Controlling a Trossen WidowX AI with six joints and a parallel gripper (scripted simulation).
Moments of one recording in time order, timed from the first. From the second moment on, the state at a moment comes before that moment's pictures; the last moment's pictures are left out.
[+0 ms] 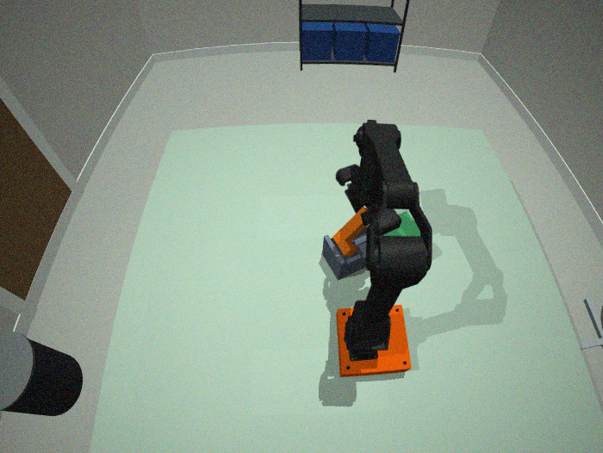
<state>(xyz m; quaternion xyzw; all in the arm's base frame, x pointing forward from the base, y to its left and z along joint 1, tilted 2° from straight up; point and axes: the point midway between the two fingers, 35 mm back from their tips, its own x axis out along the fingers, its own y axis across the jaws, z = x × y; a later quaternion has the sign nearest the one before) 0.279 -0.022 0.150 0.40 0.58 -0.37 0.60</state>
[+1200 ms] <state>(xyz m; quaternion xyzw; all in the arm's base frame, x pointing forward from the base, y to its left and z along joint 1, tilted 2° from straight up) 0.308 -0.109 0.160 0.40 0.58 -0.37 0.61</state>
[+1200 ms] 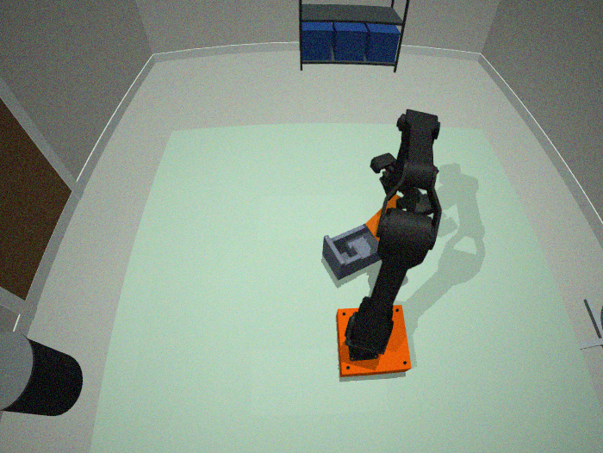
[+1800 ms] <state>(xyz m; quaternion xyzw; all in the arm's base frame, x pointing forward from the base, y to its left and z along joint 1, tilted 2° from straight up) 0.330 -0.178 0.160 0.40 0.57 -0.38 0.61</state>
